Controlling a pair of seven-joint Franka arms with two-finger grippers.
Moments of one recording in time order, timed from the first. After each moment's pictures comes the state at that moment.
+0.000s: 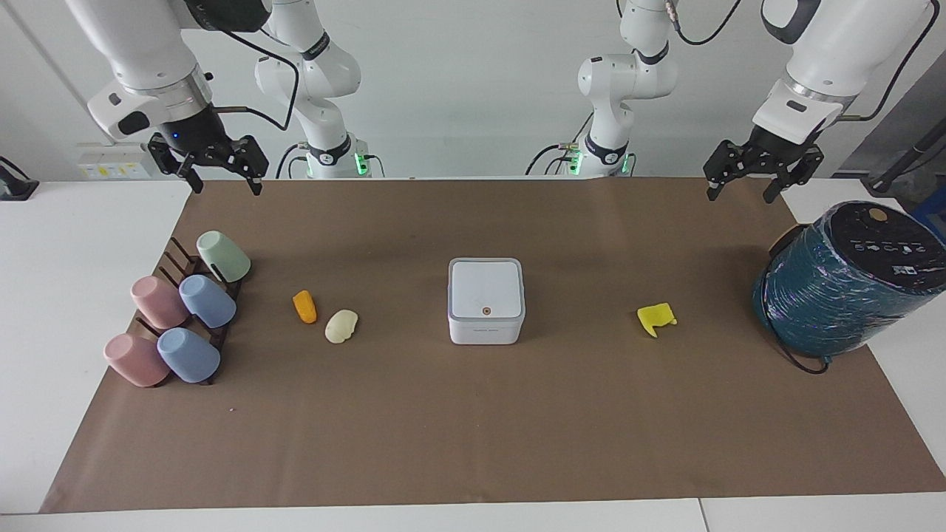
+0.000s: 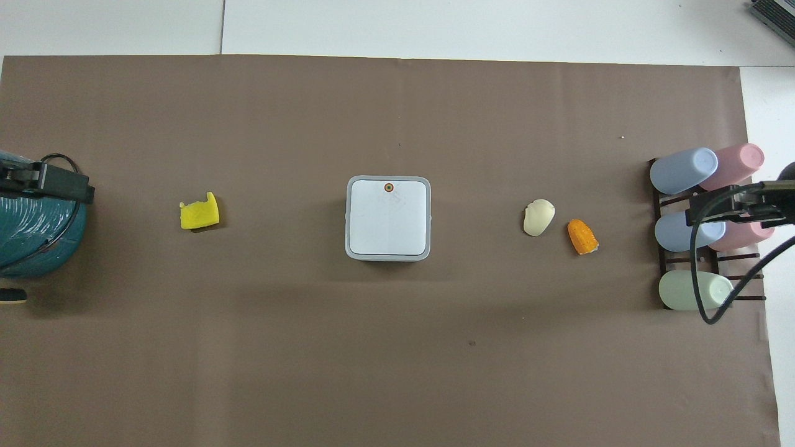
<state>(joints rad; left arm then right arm) -0.06 -0.01 0.01 -1.54 -0.01 1.56 0.08 0.06 -0.05 -0.05 -1.61 -0.02 1.52 0.06</state>
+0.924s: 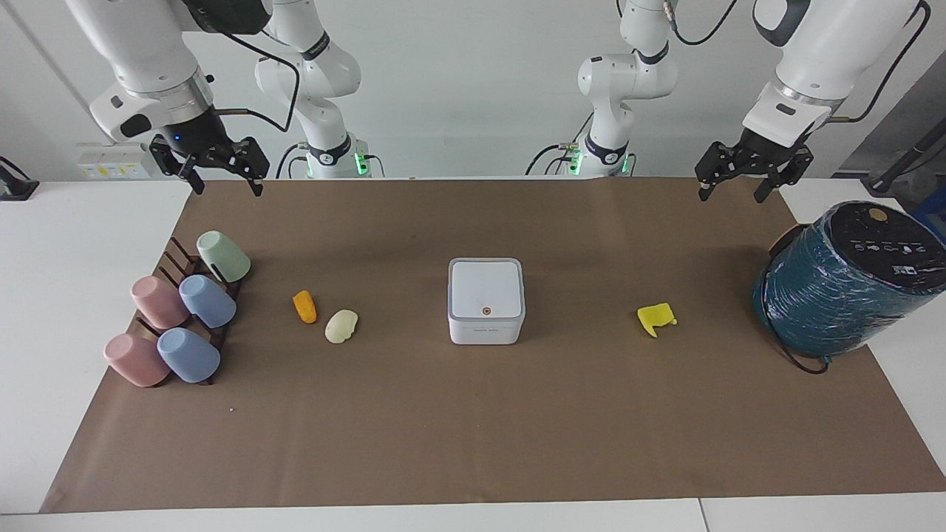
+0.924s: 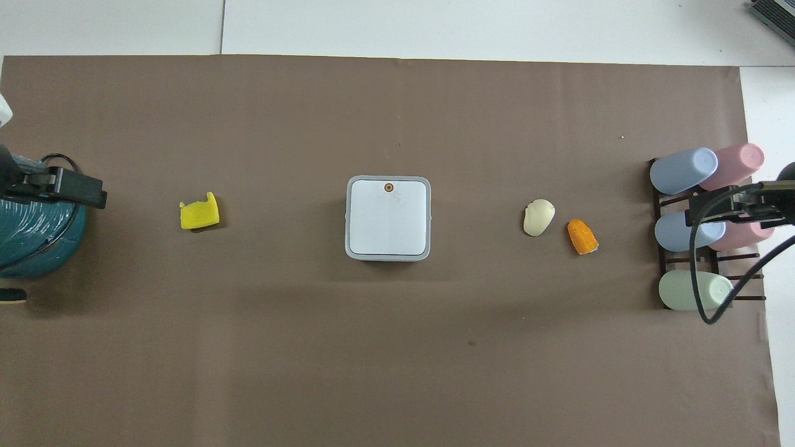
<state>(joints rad) -0.07 -0.02 -0.01 -1.57 -0.01 1.56 0.04 0.06 -0.05 -0.05 -1.61 -0.02 1.52 0.06</state>
